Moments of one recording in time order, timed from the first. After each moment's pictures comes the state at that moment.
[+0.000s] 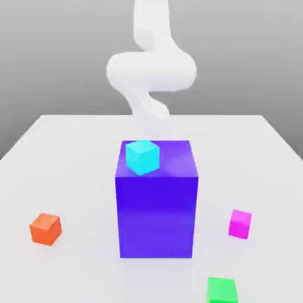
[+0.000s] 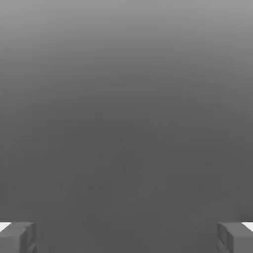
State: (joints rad) arm 0.06 -0.72 0.00 -2.35 0.02 2.35 0.73
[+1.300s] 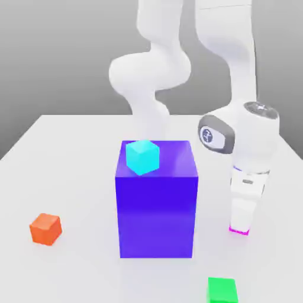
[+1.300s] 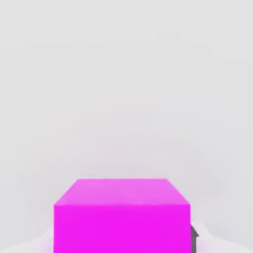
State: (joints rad) arm 0.55 0.13 0.09 -2.81 -0.07 2.94 0.29
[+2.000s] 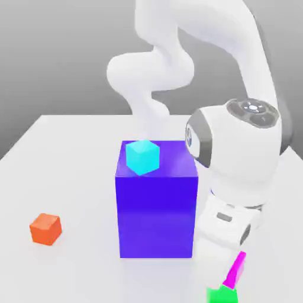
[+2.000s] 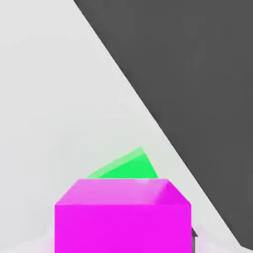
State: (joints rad) arm 0.31 0.35 -0.04 -2.33 0.04 2.68 0.05
